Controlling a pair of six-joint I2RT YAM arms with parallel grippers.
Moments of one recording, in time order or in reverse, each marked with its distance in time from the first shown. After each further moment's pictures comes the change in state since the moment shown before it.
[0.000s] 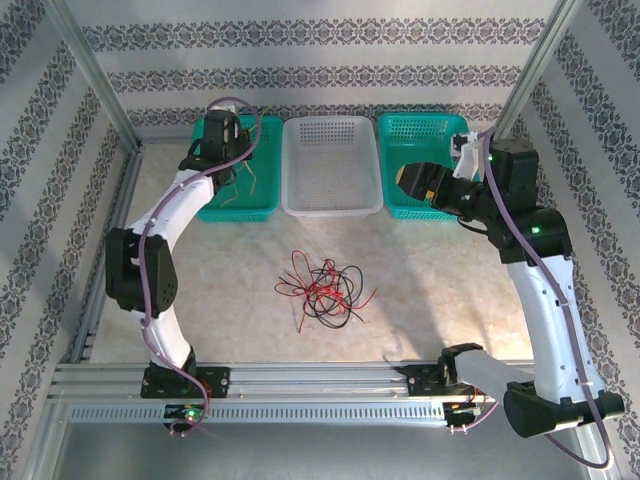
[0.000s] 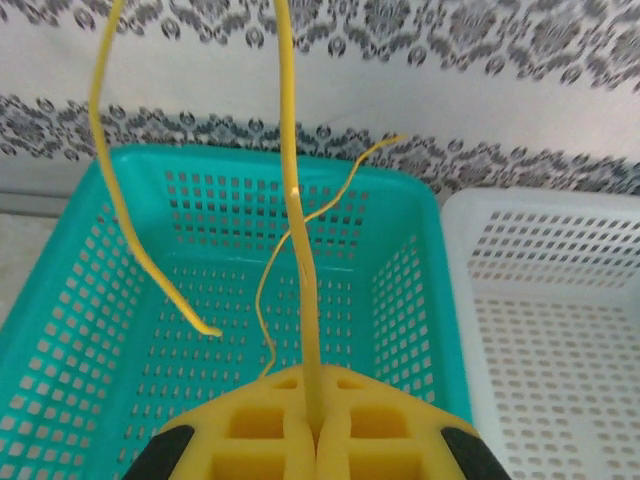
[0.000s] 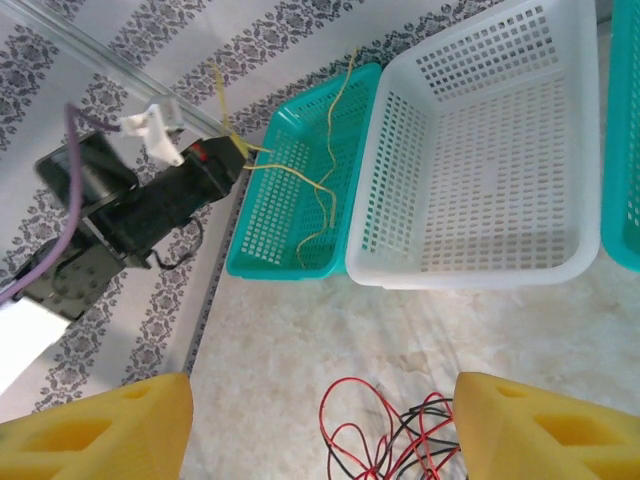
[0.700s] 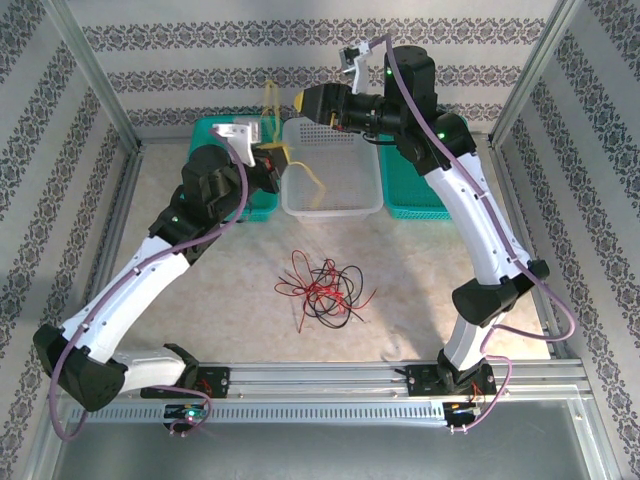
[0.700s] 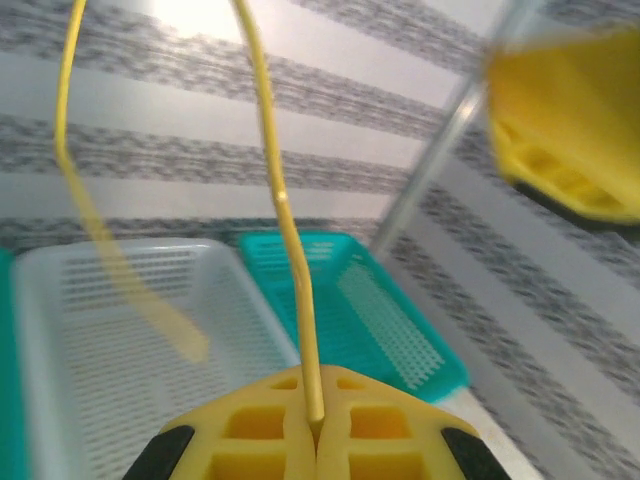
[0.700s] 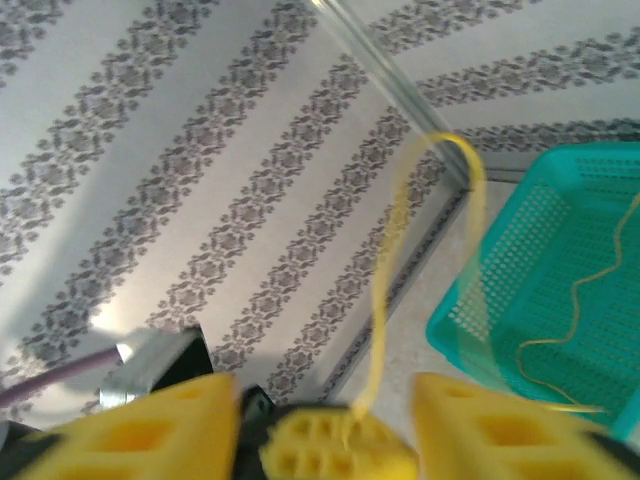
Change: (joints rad) left arm -0.311 -0.586 -0.276 0.091 0.222 -0.166; right arm 0.341 0.681 0.774 0.175 -0.066 0.095
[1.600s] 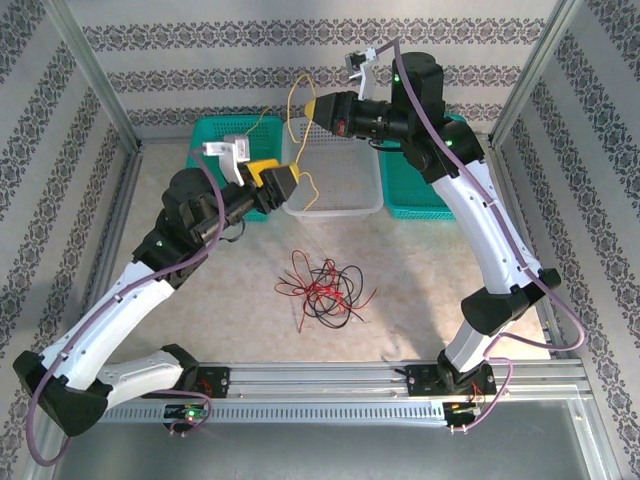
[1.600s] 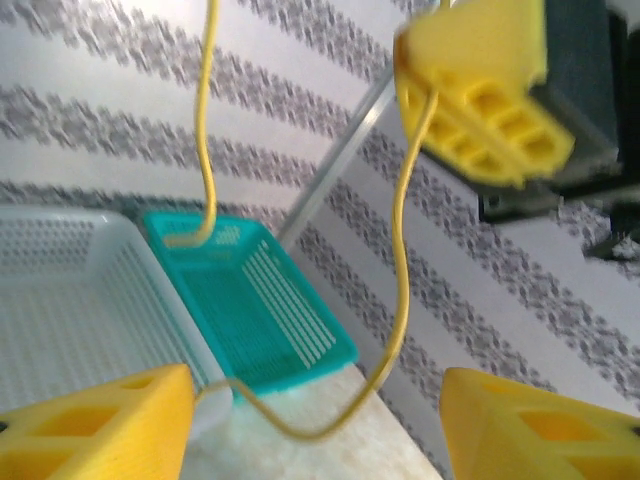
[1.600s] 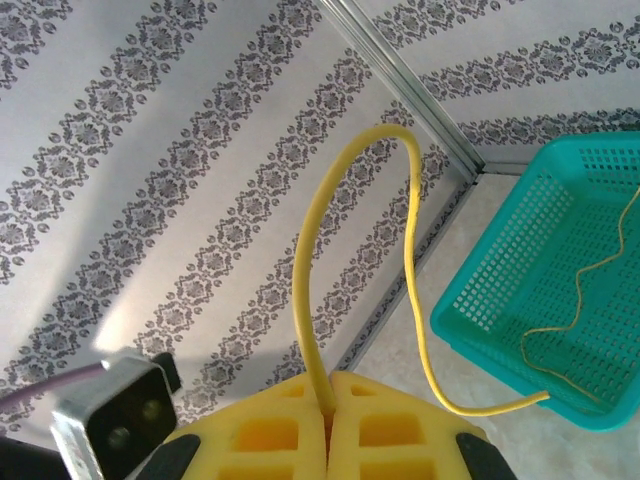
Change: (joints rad) left arm -0.068 -0.150 -0.107 0.059 0.133 -0.130; right arm 0.008 -0.072 -0.098 0.053 -0.032 0.016
